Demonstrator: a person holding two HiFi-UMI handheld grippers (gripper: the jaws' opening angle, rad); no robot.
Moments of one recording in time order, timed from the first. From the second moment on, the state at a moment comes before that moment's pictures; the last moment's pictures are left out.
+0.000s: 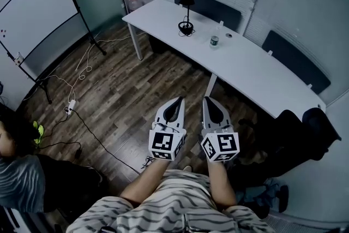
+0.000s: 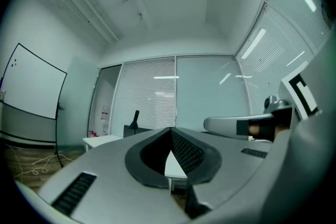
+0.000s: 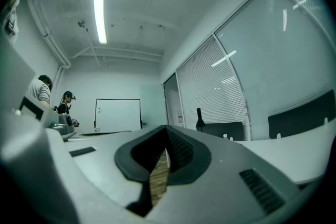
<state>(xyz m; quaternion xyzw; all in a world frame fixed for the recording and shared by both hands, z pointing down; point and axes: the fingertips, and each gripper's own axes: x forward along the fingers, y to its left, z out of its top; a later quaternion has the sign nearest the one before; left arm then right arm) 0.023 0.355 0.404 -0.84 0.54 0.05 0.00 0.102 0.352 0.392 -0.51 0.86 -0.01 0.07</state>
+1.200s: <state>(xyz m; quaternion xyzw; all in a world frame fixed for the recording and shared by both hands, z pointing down) 0.014 0.135 0.434 -0.84 0.55 0.03 -0.03 0.088 0.125 0.419 -0.50 0.86 -0.04 0.06</state>
